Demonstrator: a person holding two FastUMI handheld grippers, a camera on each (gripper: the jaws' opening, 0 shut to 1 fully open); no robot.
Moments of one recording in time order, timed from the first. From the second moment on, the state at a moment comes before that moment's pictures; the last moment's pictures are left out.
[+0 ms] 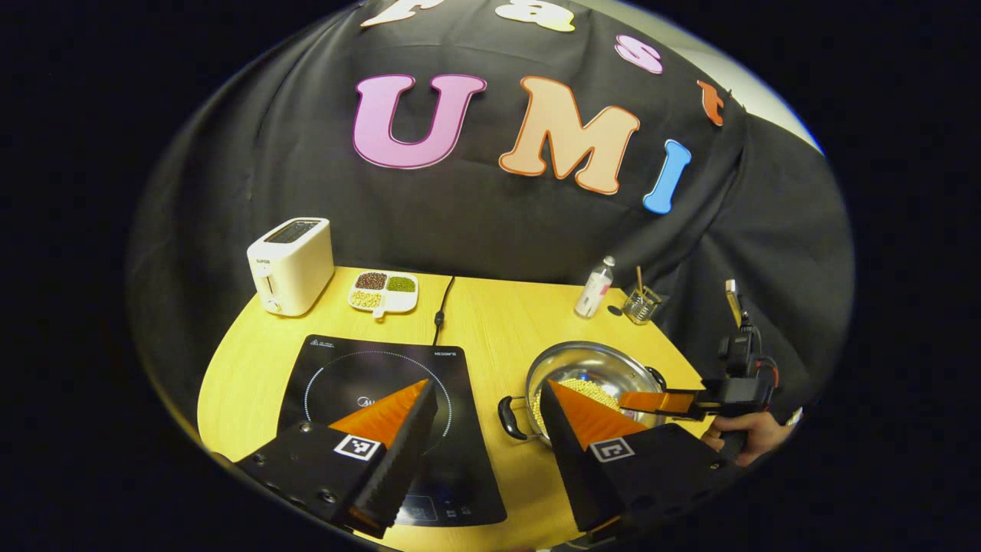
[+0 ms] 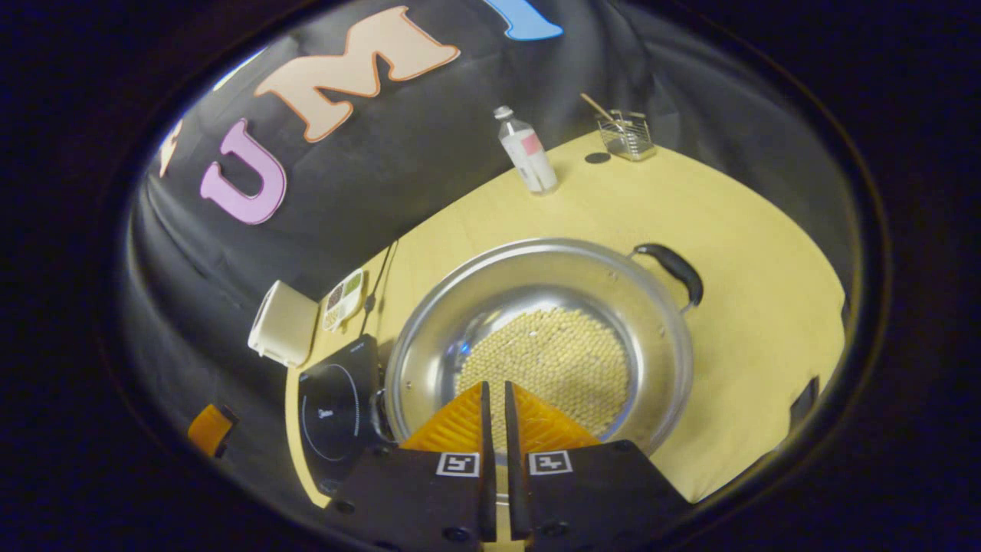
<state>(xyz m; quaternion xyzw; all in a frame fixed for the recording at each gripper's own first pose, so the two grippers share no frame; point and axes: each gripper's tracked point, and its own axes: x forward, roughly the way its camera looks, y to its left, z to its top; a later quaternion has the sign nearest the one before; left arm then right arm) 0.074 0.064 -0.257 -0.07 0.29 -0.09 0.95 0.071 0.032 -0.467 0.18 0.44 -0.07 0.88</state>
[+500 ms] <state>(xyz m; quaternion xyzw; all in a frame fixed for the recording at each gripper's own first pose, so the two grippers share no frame) 0.083 0.016 -0.301 -0.06 0.34 -0.02 0.94 0.100 -0.035 -0.463 0.05 0.42 0.01 0.91</state>
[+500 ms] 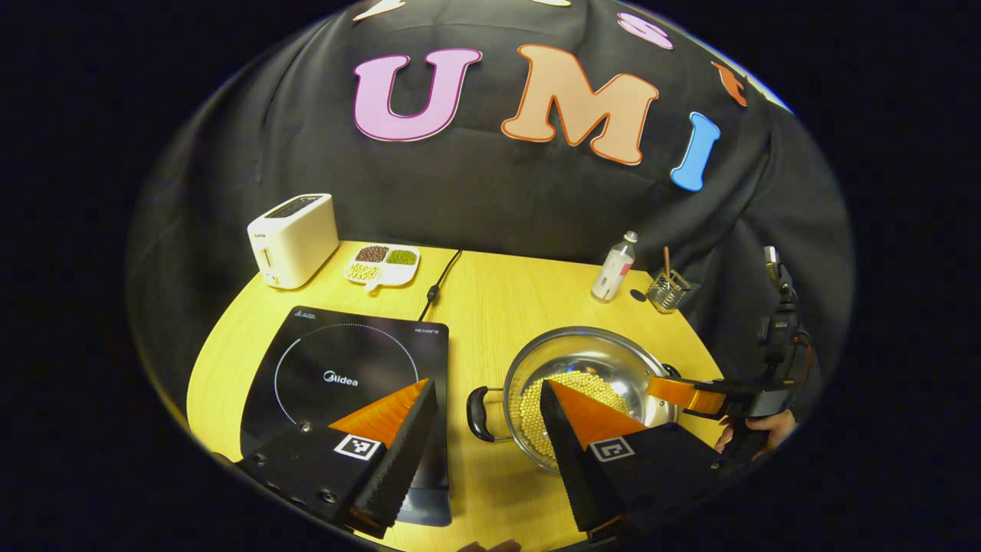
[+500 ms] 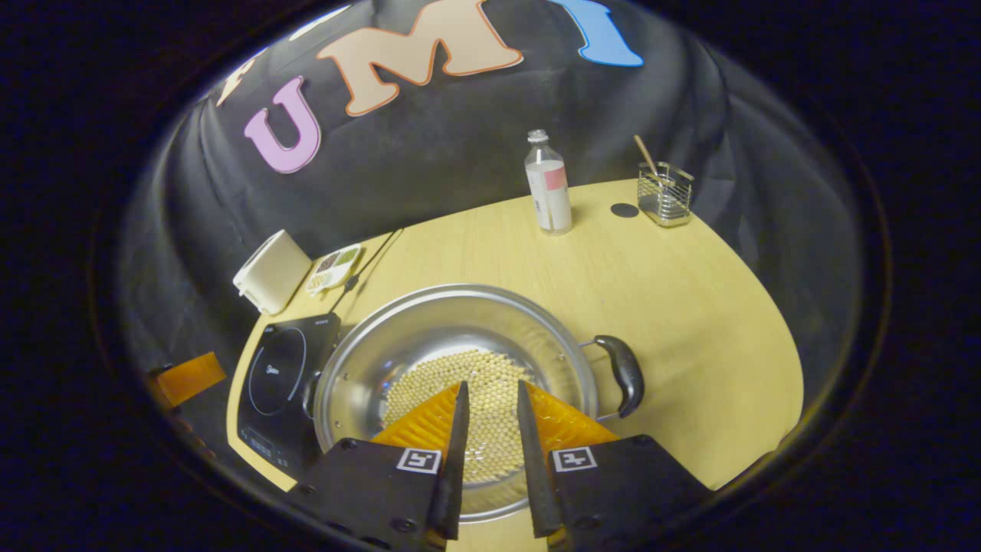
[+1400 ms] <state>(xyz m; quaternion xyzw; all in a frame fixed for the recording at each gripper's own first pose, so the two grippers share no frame) 0.098 0.008 -0.410 -0.02 0.46 0.02 0.89 0.119 -0.107 -0.505 -0.03 0.45 0.00 0.89</state>
